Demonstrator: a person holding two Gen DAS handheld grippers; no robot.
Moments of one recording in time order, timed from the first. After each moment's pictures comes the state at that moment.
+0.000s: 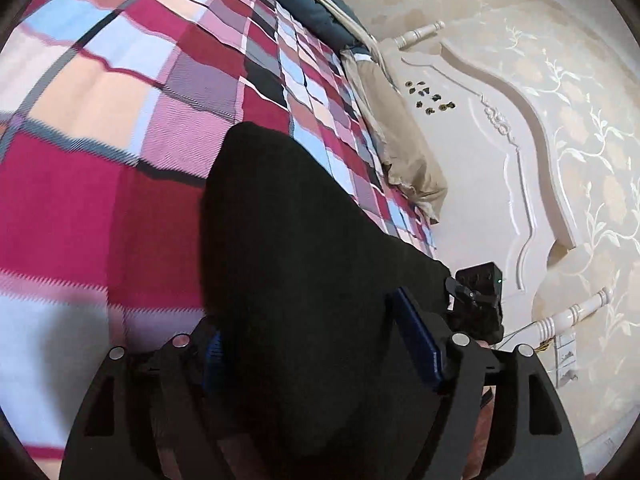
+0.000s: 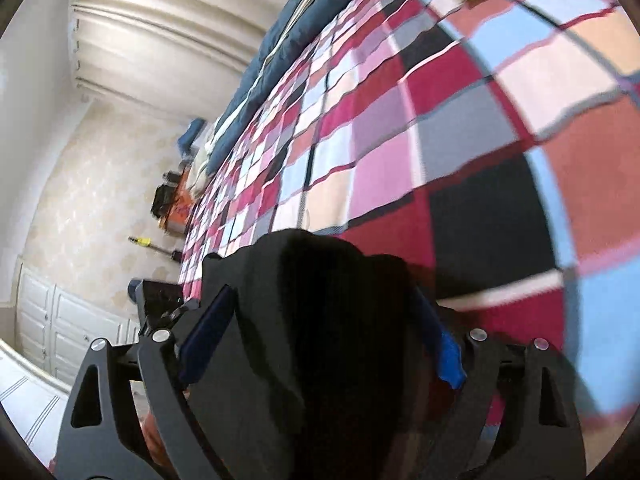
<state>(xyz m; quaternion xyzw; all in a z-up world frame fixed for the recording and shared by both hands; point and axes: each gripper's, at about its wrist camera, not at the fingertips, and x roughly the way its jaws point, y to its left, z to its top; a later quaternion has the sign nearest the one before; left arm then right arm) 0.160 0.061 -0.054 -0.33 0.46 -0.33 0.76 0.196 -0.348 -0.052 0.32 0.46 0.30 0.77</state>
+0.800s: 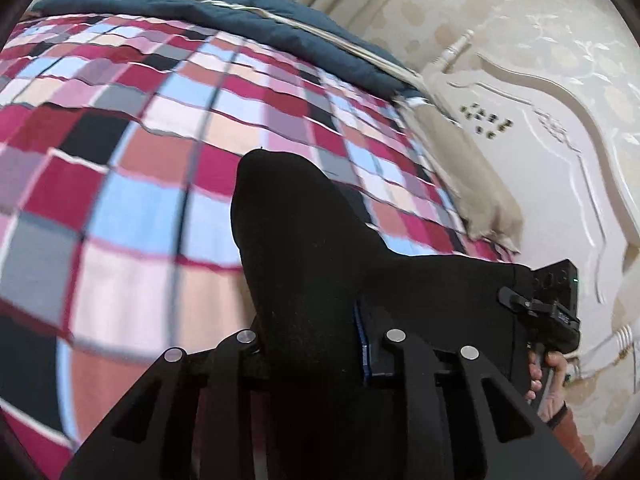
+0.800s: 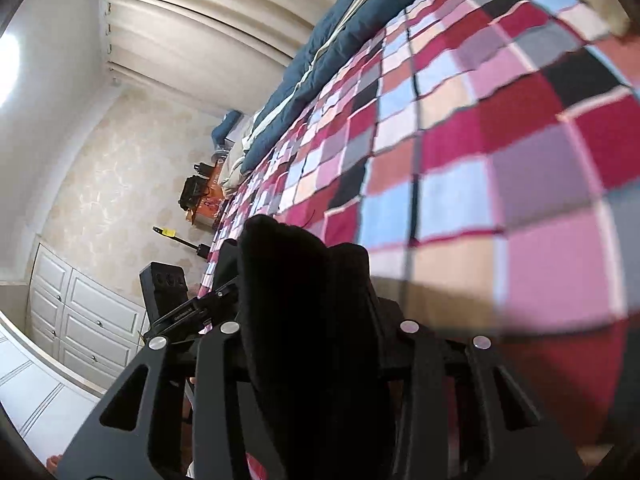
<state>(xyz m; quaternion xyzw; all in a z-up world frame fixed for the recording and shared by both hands) 0.238 0.121 -0.009 -0.21 0.43 -0.20 0.85 0.274 -0.253 -0.026 0.34 0.42 0.36 0.76</state>
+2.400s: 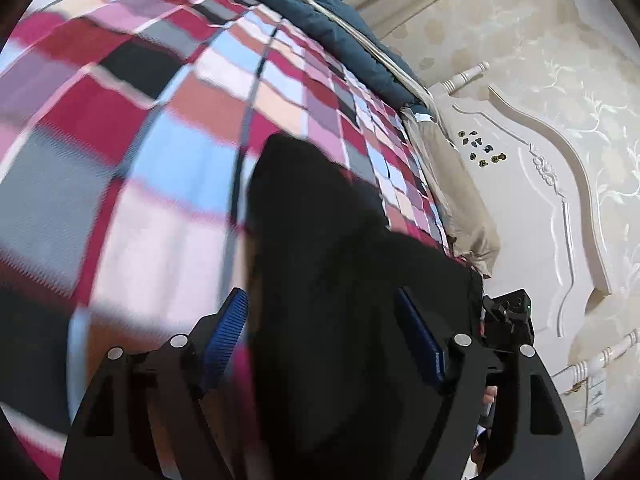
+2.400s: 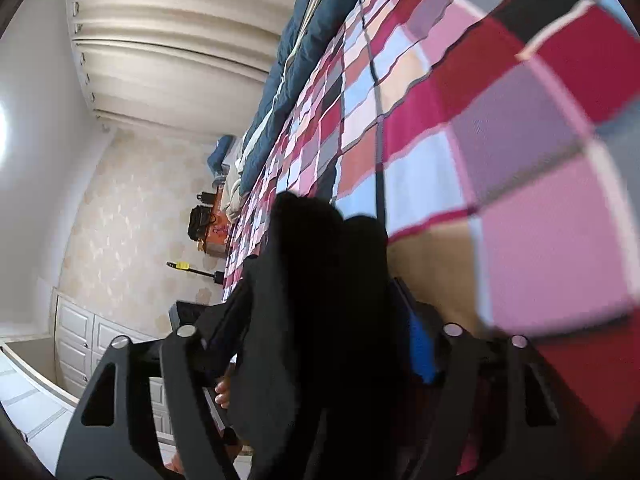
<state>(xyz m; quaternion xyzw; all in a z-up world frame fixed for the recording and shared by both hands) 0.220 0.166 -0.040 -0.32 0.44 -0.23 0.81 0.259 -0.283 -0.058 0.42 0.43 0.32 0.74</state>
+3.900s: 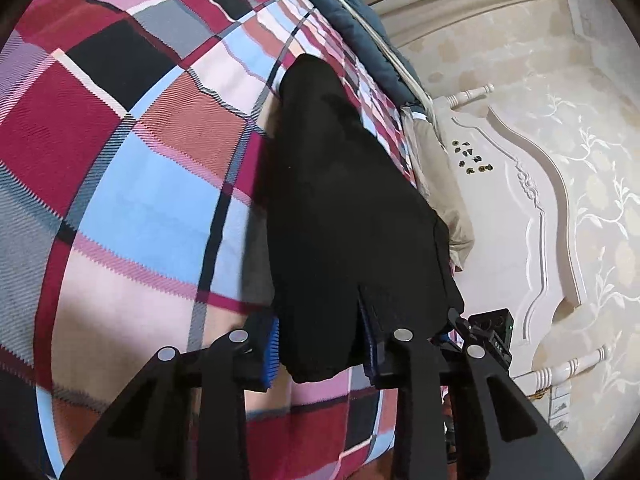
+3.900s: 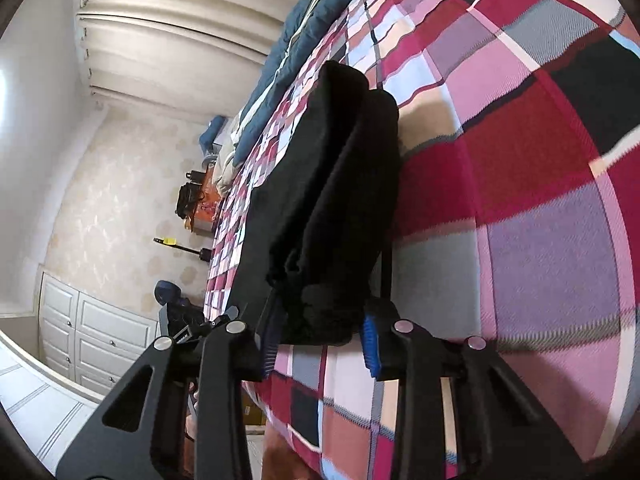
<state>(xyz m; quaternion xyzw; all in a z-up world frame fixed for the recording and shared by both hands) 0.108 0.149 -0.039 -0.39 0.45 -0.21 0.77 0.147 -0.266 -0.042 0.38 0.44 0.32 0.74</state>
